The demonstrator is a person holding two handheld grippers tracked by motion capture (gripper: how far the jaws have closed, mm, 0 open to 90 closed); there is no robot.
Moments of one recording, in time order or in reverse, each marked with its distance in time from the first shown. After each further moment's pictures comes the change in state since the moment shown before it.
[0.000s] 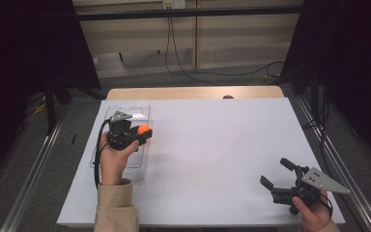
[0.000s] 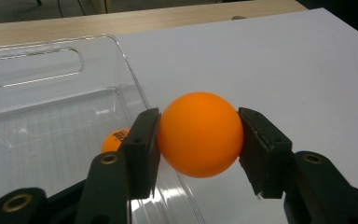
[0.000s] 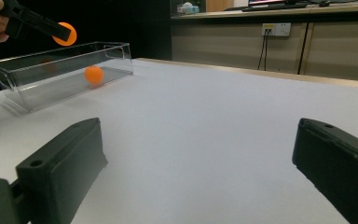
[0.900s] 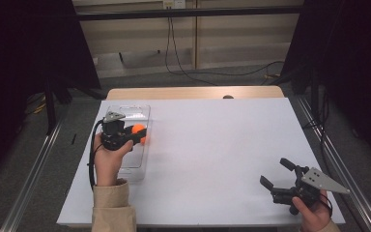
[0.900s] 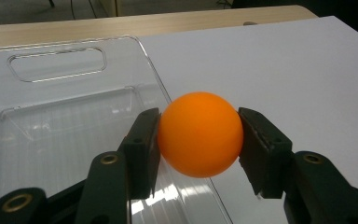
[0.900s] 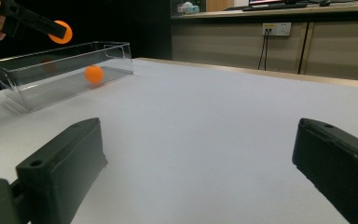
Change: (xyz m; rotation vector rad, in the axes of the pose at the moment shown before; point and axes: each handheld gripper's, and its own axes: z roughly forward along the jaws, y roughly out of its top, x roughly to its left) left arm 0.011 -0.003 -0.009 -0.021 0.028 -0.027; right arm 0.000 0.000 0.000 0.001 0.001 0.000
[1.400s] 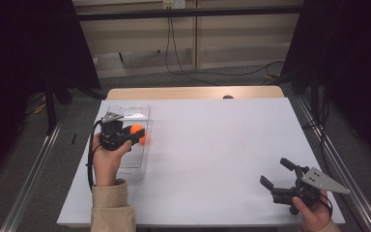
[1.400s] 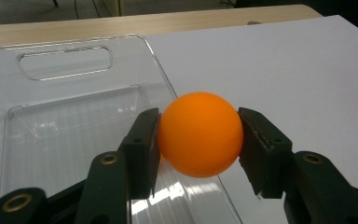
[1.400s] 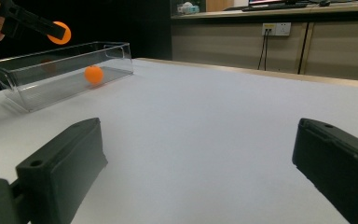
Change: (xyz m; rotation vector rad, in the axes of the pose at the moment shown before) left arm 0.004 -0.001 -0.001 0.004 0.011 0.004; right arm 0.000 0.000 0.000 0.000 -0.001 0.000
